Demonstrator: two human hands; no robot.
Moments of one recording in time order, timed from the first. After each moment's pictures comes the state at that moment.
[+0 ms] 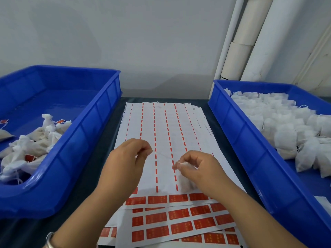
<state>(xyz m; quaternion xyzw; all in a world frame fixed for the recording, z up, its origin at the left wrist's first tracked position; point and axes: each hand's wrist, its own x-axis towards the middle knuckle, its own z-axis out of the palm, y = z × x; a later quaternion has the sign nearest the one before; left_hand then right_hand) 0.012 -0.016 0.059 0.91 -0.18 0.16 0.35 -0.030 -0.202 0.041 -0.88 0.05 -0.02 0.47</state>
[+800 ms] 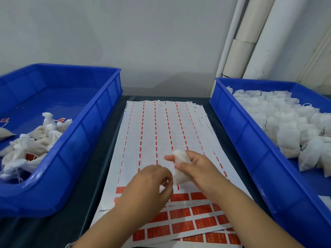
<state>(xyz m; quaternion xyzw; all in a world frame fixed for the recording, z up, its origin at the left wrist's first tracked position) -0.018 -0.036 0.028 0.92 -0.26 0.01 0.29 -0.027 -0.195 0.034 -0.78 0.04 0.05 0.62</state>
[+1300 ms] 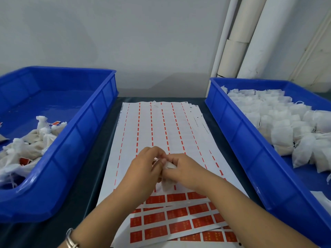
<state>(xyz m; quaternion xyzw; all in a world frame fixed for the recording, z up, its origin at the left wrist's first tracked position) 0.007 -0.047 0.041 0.89 -0.18 -0.01 0.43 -0.013 -0.184 0.040 -0.83 -0.05 0.13 0.55</state>
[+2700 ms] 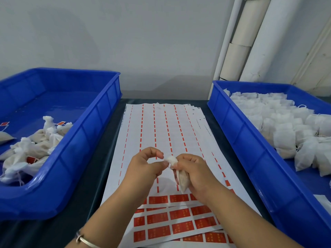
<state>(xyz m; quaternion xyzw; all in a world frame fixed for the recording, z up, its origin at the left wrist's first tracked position) 0.010 -0.046 0.036 0.73 0.02 -0.11 0.67 -0.022 -0.179 0.036 -0.73 0.10 0.02 0.67</state>
